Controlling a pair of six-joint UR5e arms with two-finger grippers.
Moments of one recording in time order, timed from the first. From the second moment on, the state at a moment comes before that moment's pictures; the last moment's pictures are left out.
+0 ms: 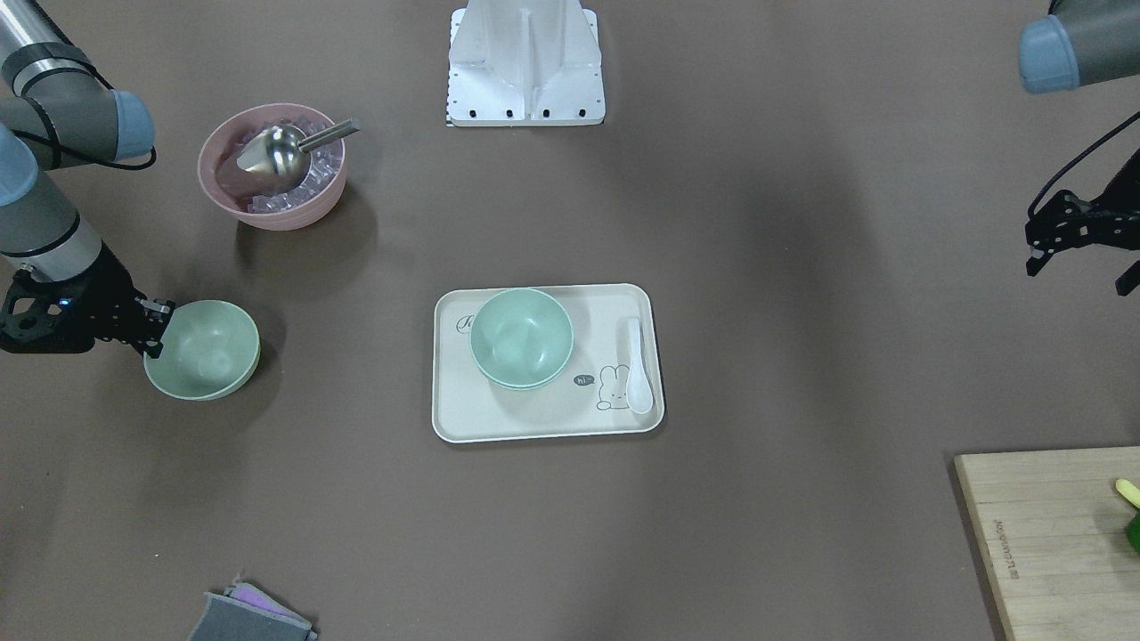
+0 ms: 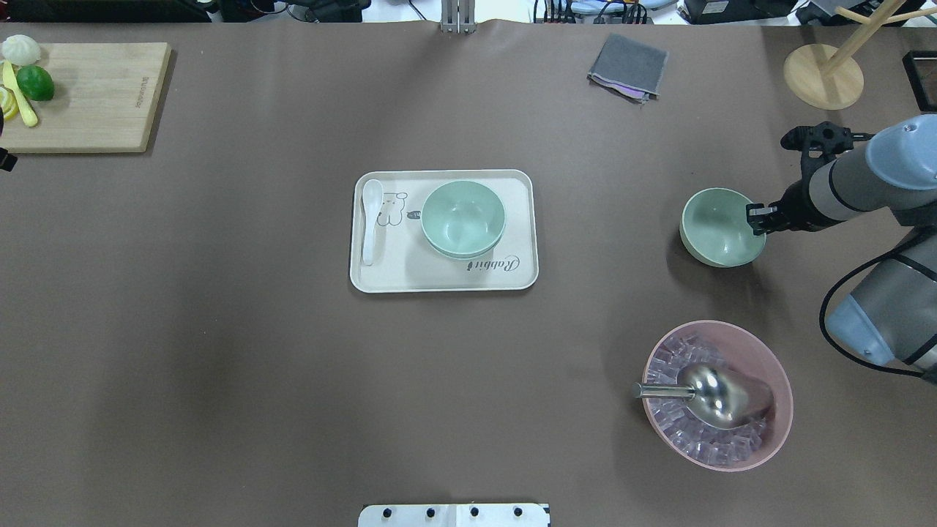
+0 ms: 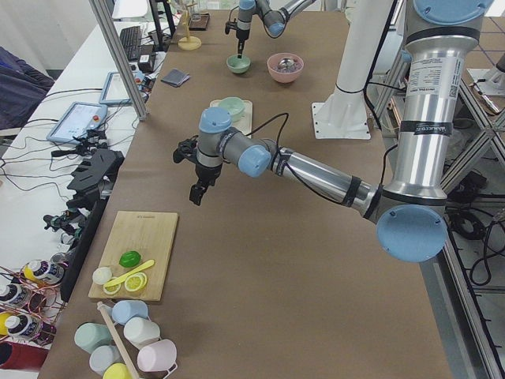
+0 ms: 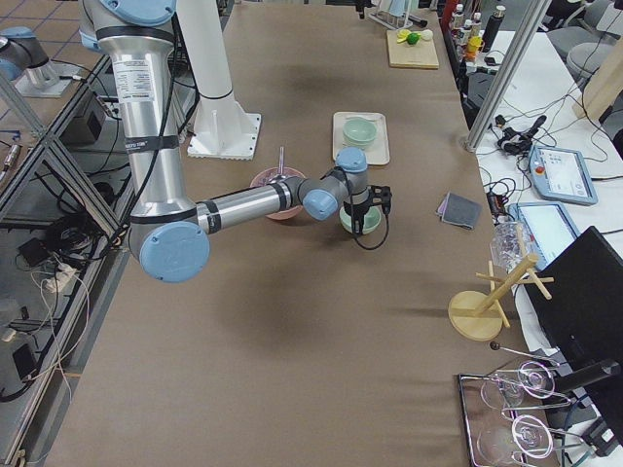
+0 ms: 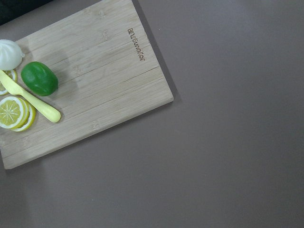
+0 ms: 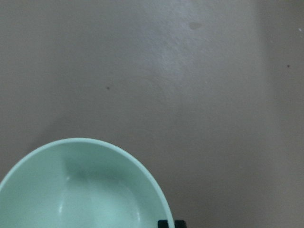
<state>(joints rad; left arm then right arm) -1.25 -1.63 -1.86 -1.76 -2.18 -0.20 0.91 -1.43 1.67 -1.12 2.01 0.93</state>
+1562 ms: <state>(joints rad) -1.65 -1.50 -1.74 -1.49 -2.28 0.40 0.71 -0.89 1.67 -1.52 1.97 1.34</state>
